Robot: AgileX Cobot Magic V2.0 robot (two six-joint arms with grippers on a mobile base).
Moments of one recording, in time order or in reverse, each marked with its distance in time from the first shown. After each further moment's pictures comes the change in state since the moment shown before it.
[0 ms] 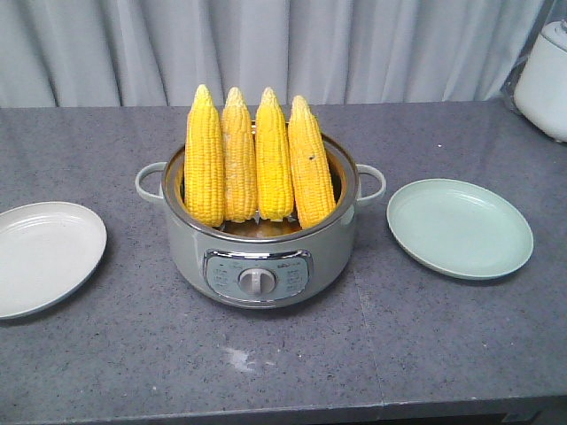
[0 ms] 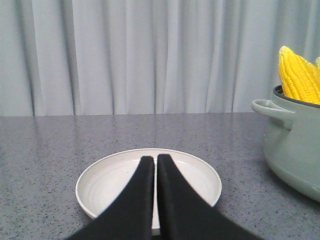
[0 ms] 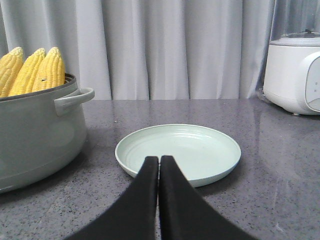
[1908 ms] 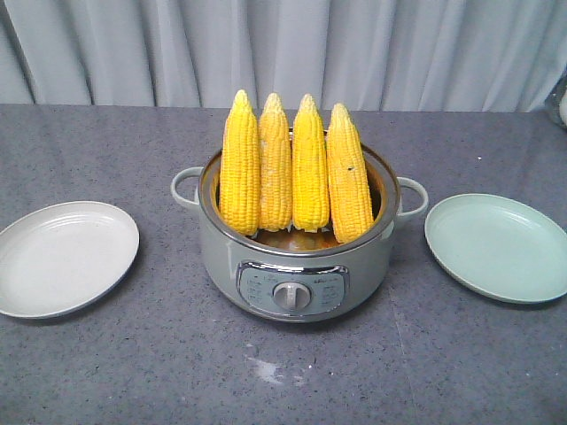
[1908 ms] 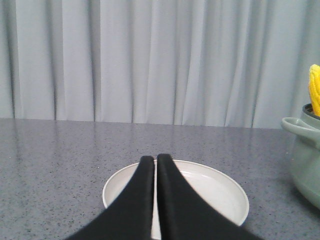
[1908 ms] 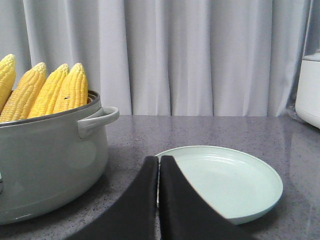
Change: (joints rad) left arm 0.000 0.000 -0.003 0.000 -0.035 -0.058; right arm 0.000 0.000 0.000 0.000 -0.049 0.000
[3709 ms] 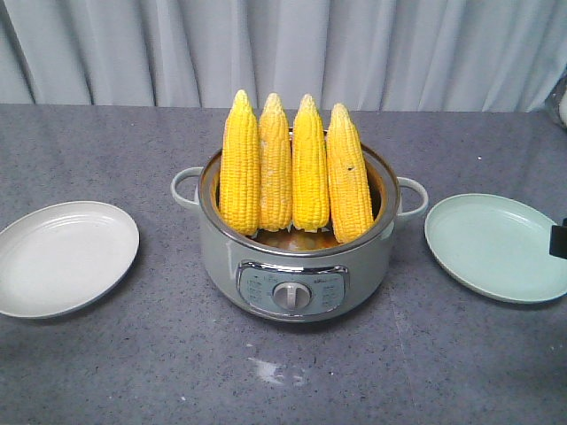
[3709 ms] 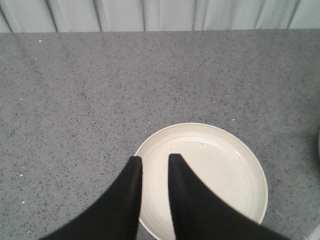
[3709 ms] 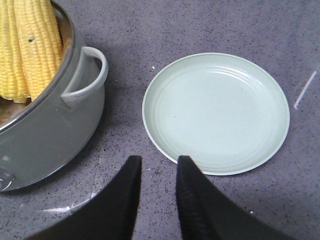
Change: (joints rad) left arm 0.000 0.907 -1.044 0.000 0.778 0.102; right arm 0.000 0.864 -0.913 0.011 0.802 0.075
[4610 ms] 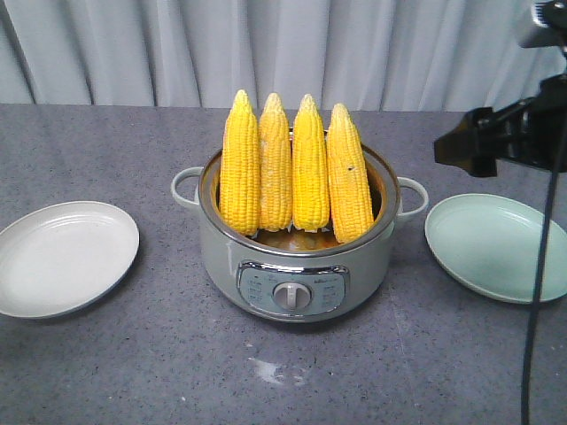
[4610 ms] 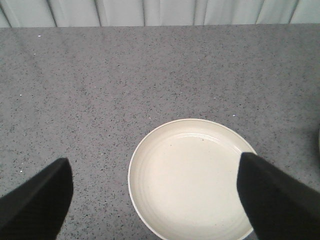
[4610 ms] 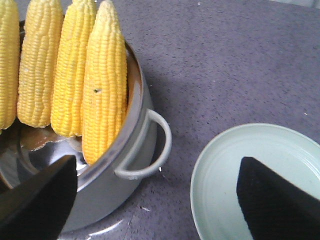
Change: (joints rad) left arm 0.000 0.000 0.000 -0.001 0.009 0.000; right arm 0.000 0.439 -0.375 0.304 0.026 -0.425
